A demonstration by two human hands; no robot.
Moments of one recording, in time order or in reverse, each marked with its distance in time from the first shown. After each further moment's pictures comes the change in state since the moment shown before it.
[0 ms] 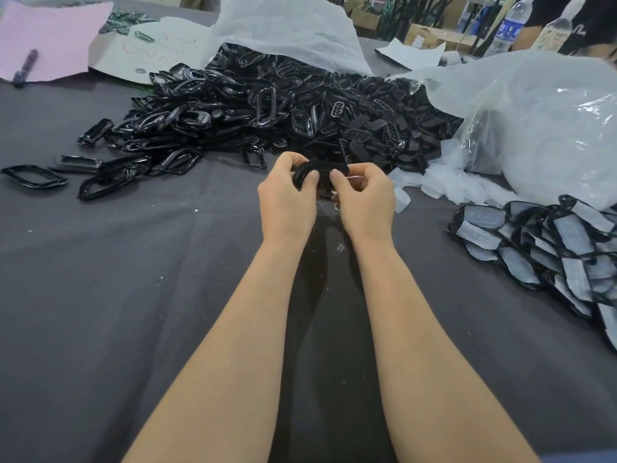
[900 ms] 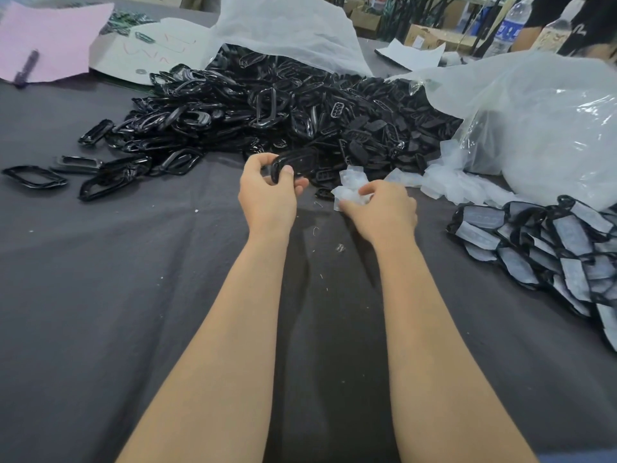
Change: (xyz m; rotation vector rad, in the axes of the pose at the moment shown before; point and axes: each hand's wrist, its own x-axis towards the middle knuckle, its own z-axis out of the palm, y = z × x) left_hand 0.008 0.001 -0.010 -0.418 0.143 -0.258; right_hand 0.013 0.009 -0.026 -0.716 -0.127 0.117
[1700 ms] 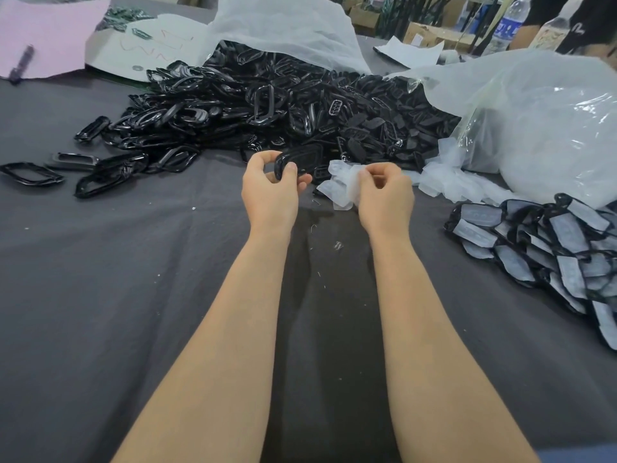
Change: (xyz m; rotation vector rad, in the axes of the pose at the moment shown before) left_hand -0.006 0.002 0.004 -0.042 -0.041 -0.002; right_hand 0.001 -0.004 0.004 0.596 0.217 -0.091
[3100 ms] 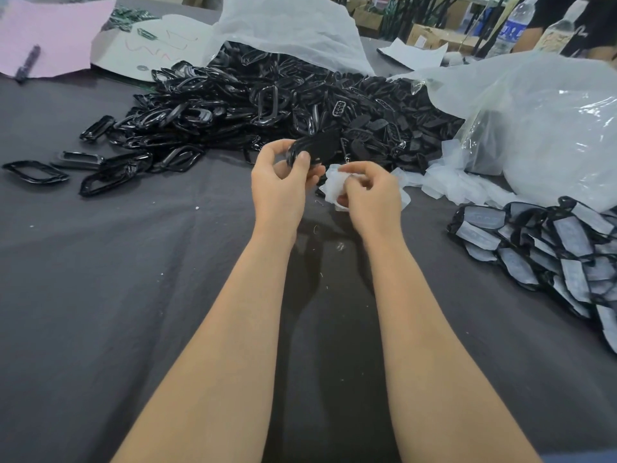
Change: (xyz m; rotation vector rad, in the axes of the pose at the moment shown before) left_hand 0.000 0.002 0.003 -0.100 -0.112 0.032; right_hand -0.011 -0.011 0.007 0.084 -0.170 -0.014
